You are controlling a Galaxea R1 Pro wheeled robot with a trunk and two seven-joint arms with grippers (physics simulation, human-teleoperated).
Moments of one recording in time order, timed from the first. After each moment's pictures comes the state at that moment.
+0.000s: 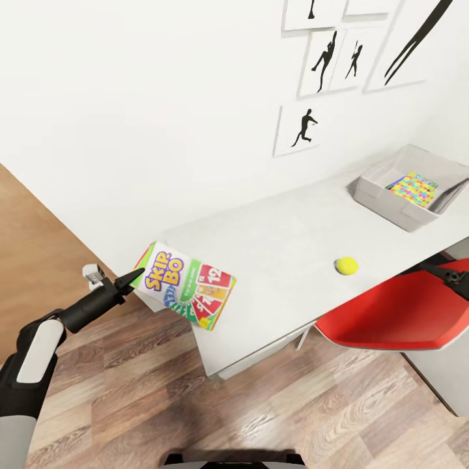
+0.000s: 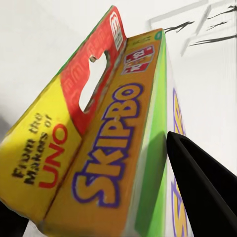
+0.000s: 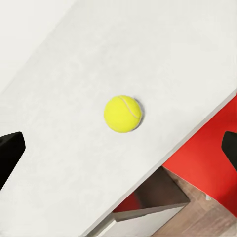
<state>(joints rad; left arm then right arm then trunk) -0.57 0.25 0.24 -1.23 0.94 0.82 -0.76 -0.42 -0.58 -0.56 -1.61 -0.99 1.04 0.17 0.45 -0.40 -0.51</state>
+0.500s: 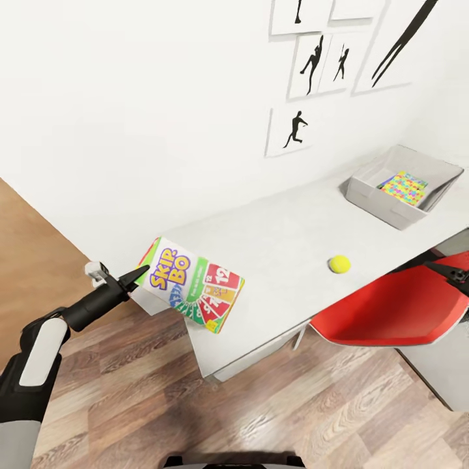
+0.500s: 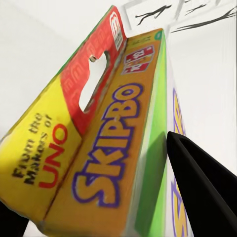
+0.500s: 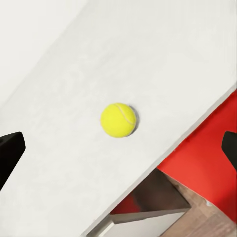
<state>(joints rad) -0.55 0.22 0.23 -1.32 0.94 0.82 -0.75 -0.42 -0.58 -0.58 -1.61 -0.99 1.04 0.20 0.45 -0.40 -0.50</state>
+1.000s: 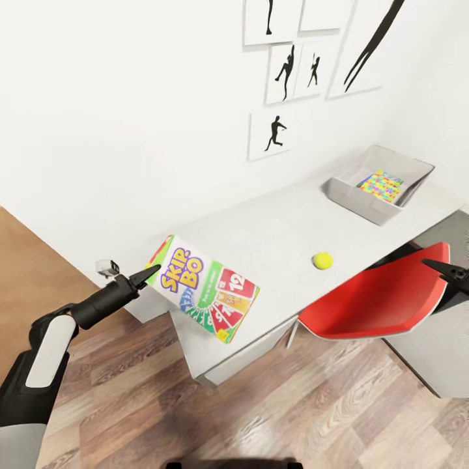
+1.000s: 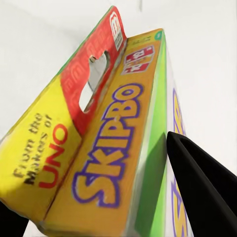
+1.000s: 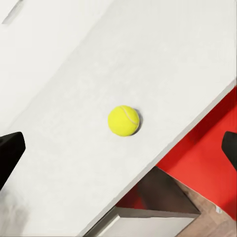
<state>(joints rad) -0.54 0.21 0.17 -1.41 0.93 0.82 -0.75 -0.42 -0.58 -0.58 -1.61 -0.99 1.04 0.29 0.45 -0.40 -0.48</state>
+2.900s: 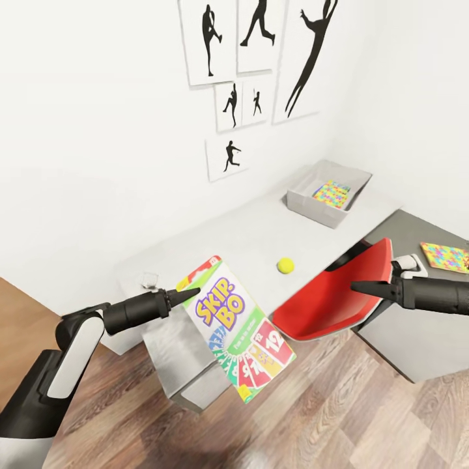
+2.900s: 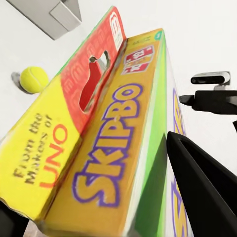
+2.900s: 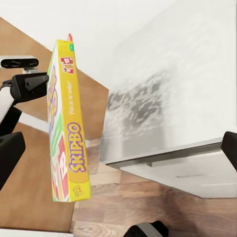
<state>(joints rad) -0.52 0.22 -0.09 -1.57 0.75 0.81 -0.74 -0.57 -0.78 0.01 -1.62 -0.99 1.04 0.85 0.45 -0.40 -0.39</state>
